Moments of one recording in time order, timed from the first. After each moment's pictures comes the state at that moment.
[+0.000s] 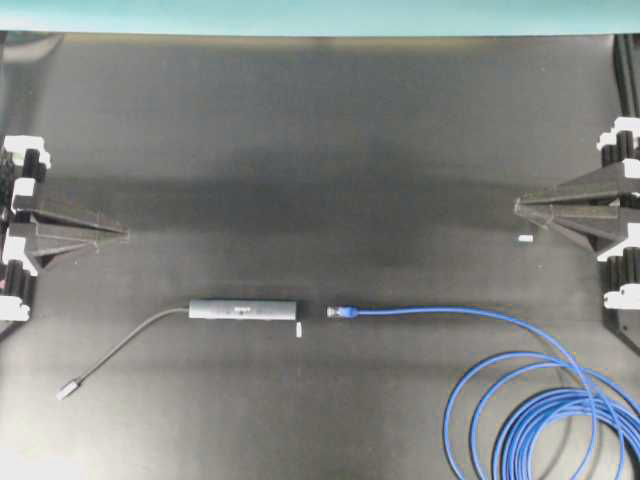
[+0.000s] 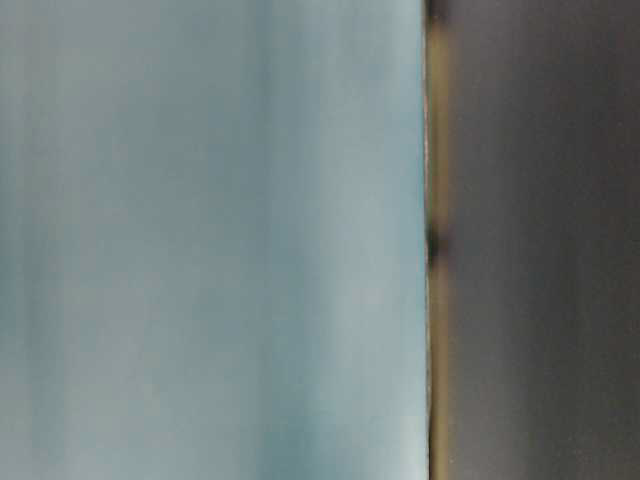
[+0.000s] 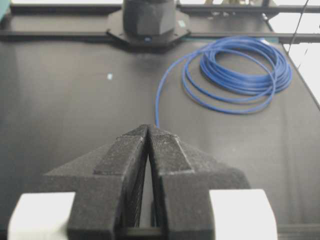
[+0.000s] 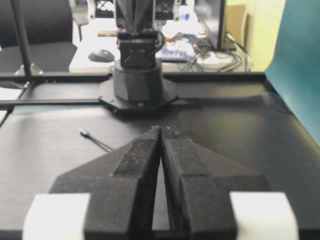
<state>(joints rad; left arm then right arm) 0.00 -0.96 1.17 0.00 -0.29 0.00 0.01 -0.96 1.17 0.00 -0.29 0.01</state>
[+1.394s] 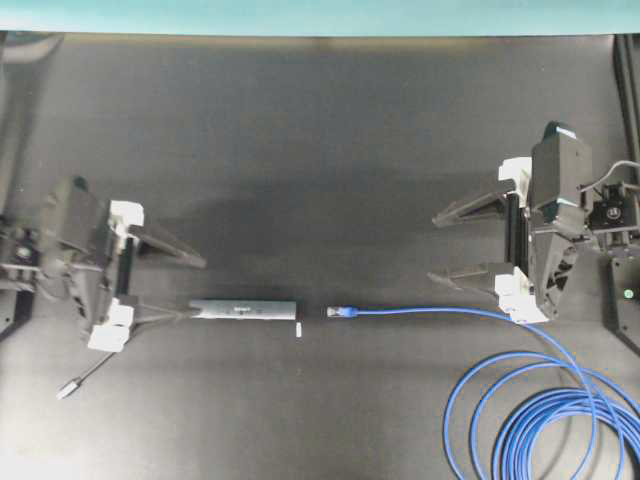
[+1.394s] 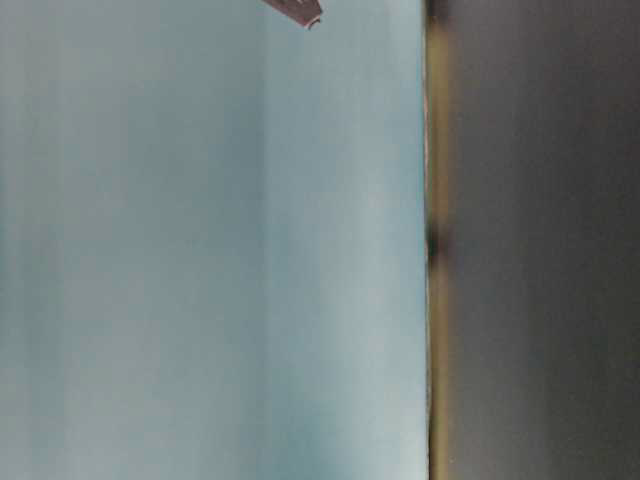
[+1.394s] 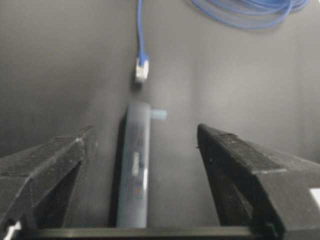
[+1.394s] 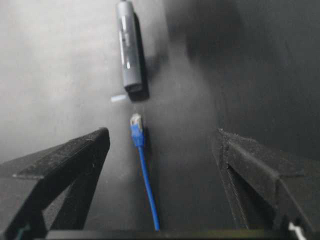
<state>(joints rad) -0.02 -0.20 1.27 0.04 -0.95 -0.21 0.02 -0.55 0.98 0.05 0.07 0.15</state>
